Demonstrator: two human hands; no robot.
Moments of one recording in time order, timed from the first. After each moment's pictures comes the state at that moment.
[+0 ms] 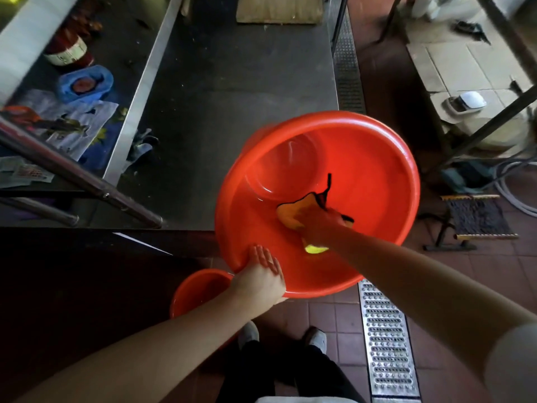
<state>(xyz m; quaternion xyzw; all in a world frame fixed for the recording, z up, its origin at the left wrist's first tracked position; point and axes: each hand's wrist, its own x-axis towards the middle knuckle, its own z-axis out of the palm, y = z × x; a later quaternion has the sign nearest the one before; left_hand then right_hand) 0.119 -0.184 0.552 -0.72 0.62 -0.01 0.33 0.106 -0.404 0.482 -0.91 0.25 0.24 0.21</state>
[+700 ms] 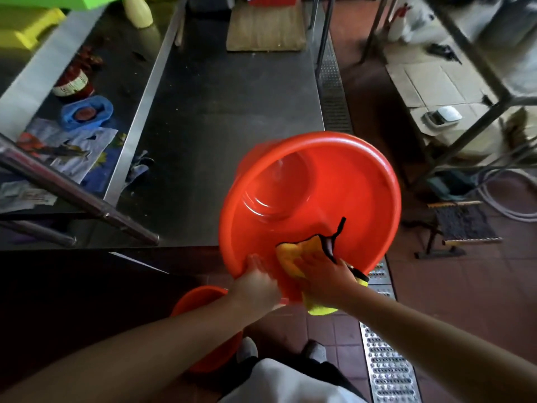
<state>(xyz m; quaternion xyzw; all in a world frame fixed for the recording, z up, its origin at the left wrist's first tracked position) 0.118 -0.199 0.563 -0.73 0.61 0.07 0.31 0.011 -0.349 0.542 -0.95 0.10 0.30 0.05</state>
